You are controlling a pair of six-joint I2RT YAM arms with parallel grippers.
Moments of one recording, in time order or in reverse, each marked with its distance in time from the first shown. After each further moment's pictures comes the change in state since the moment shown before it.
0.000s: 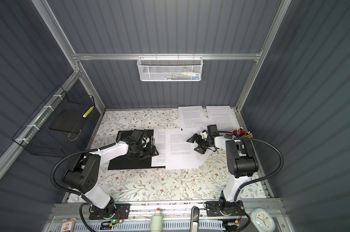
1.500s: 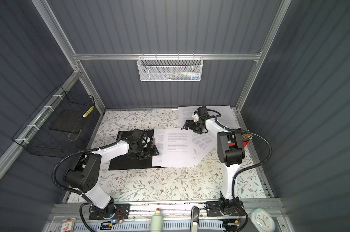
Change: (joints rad) left arm -0.002 0.010 0.016 -0.014 0.002 -0.002; right arm 0.070 0.262 0.623 -0.309 0.322 -0.371
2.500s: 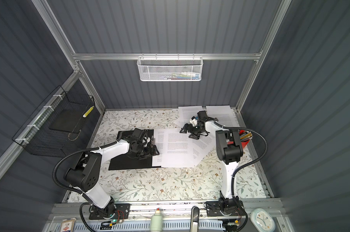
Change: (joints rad) left arm -0.002 0.003 0.027 -0.051 -0.003 0.000; right arm -0.008 -0.031 -0.123 -0.002 -0.229 0.057
